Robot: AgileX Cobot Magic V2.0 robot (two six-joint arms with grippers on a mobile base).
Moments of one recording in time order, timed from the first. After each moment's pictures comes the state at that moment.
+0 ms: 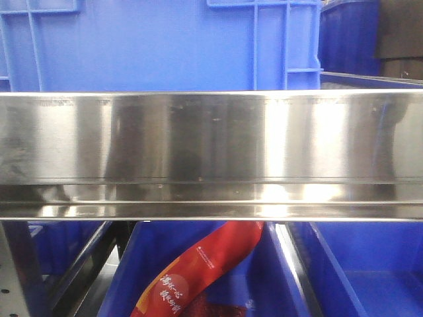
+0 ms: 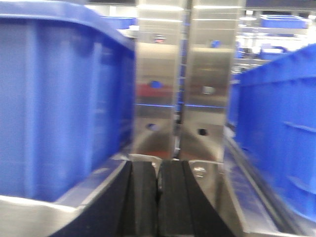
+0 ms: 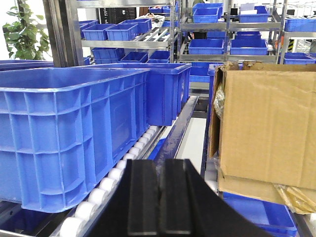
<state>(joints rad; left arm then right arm) 0.13 0.14 0.00 -0.02 -0.20 0.00 0.00 0.14 -0.48 -0.03 0.43 0.08</state>
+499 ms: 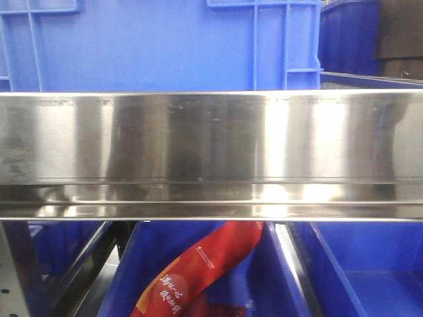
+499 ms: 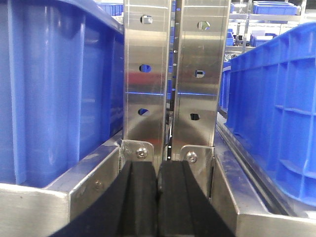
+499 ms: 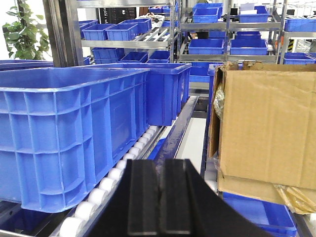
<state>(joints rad) 0.11 0.14 0.00 -0.02 -0.16 0.00 0.00 0.14 -0.48 -0.03 0.43 0.08</state>
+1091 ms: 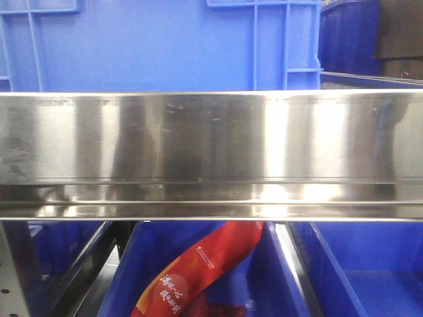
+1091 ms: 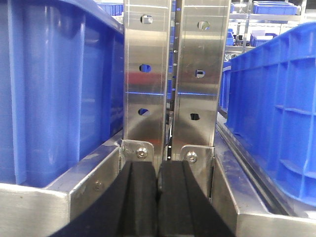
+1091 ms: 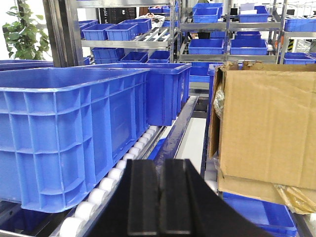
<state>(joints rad) 0.11 0.14 0.00 -0.02 -0.15 0.00 0.00 0.14 -0.48 -0.03 0.43 0.08</state>
